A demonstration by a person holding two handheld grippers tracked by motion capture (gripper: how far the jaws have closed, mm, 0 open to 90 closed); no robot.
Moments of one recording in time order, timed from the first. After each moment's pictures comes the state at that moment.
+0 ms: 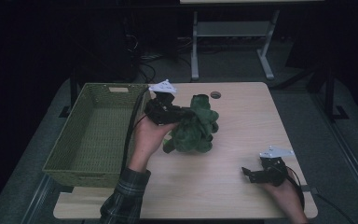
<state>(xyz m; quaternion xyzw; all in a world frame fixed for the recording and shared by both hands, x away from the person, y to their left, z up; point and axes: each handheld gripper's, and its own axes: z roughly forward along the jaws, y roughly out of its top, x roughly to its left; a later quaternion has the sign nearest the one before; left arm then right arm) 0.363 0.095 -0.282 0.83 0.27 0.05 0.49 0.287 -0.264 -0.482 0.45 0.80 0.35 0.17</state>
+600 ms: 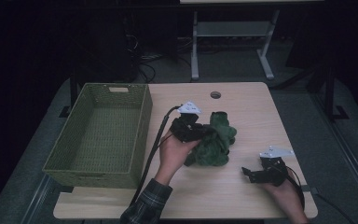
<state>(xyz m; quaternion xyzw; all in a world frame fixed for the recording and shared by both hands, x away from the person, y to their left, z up) 0.353 0.039 -0.348 0.82 0.27 0.03 0.50 0.287 -0.264 -0.483 0.45 0.80 0.35 0.18</state>
